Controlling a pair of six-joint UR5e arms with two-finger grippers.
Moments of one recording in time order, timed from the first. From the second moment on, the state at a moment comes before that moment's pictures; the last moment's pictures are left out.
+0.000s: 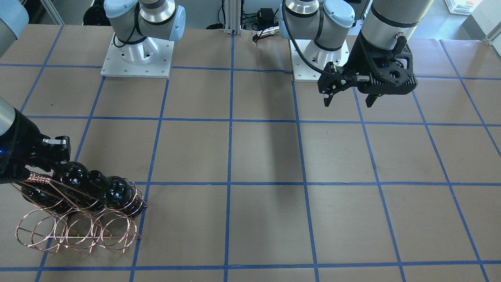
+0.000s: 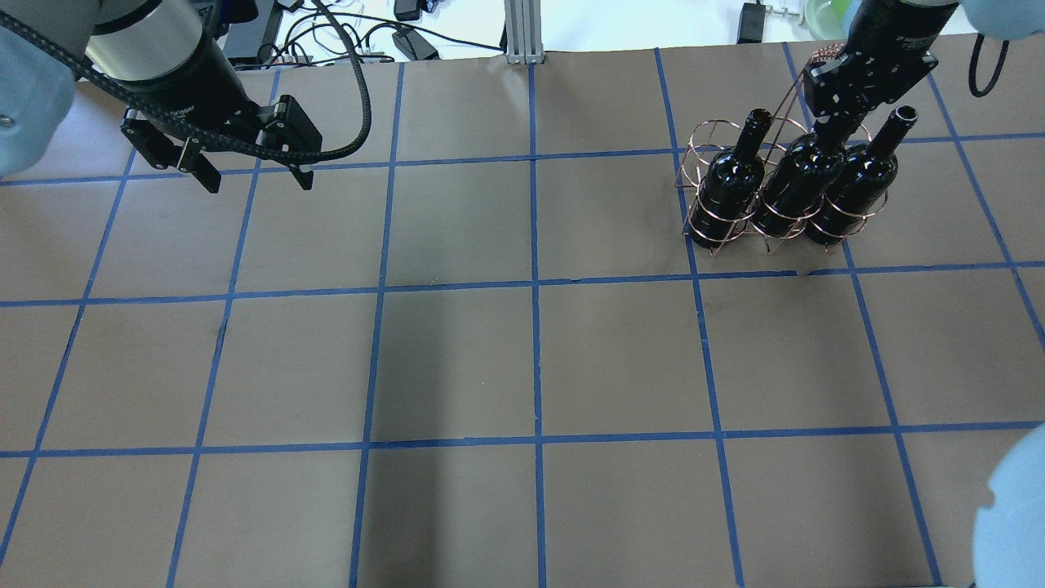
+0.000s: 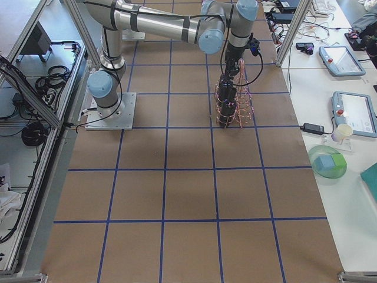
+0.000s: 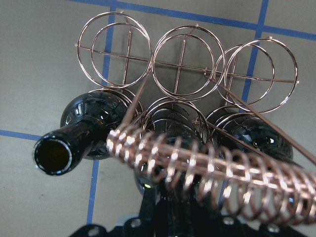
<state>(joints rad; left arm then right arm) -1.56 -1.57 -1.53 -1.58 1.59 0.02 1.37 -1.29 1.38 -1.63 -1.58 -0.36</state>
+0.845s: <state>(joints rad) -1.56 -1.57 -1.53 -1.58 1.59 0.02 1.37 -1.33 1.38 -1.62 -1.58 -0.36</state>
